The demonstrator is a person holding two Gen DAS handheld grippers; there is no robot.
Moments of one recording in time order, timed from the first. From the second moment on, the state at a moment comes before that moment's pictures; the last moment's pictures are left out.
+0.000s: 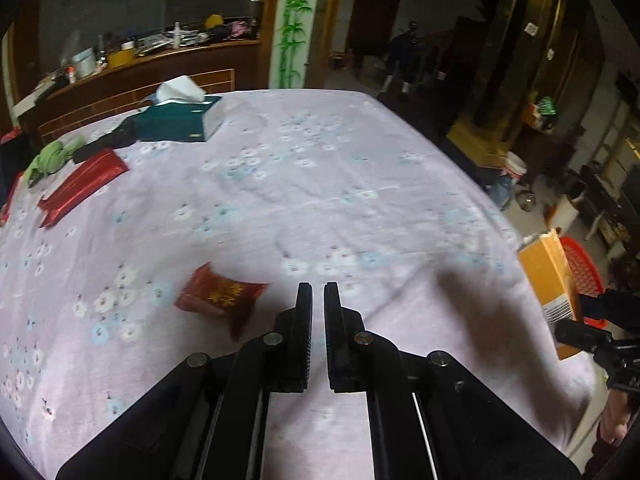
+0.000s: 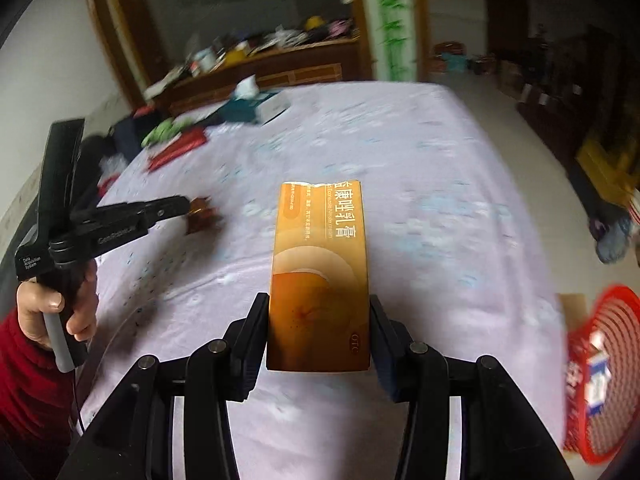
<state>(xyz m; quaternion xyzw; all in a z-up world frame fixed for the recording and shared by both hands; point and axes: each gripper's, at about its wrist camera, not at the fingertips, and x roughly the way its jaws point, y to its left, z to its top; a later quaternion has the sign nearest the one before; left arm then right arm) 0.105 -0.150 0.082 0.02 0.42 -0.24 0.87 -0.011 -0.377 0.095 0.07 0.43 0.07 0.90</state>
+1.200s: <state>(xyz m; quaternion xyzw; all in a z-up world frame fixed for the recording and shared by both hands) 0.128 -0.161 0.041 0.01 0.46 -0.18 0.87 -0.098 -0.476 0.113 0.16 0.38 0.00 0.91</state>
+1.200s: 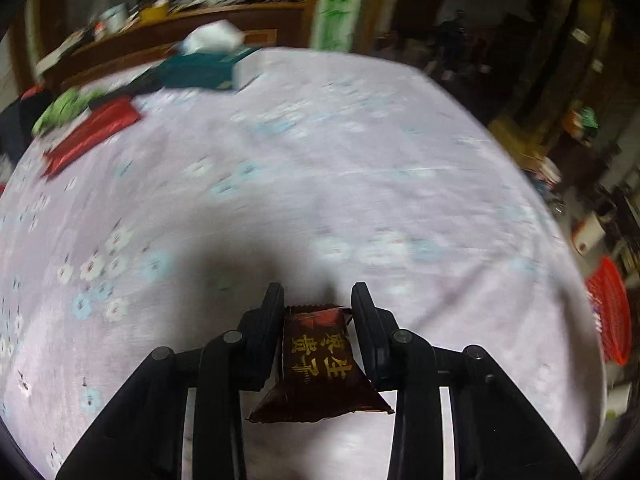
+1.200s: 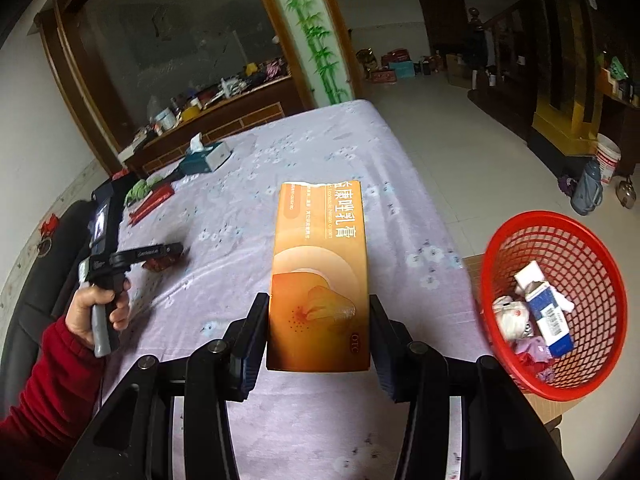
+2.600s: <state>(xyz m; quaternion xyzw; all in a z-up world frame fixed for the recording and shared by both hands) -0.053 -0.431 0.131 0.08 0.32 -0.43 0.84 -0.207 -0.613 0.117 0.21 0.32 -0.25 0.89</state>
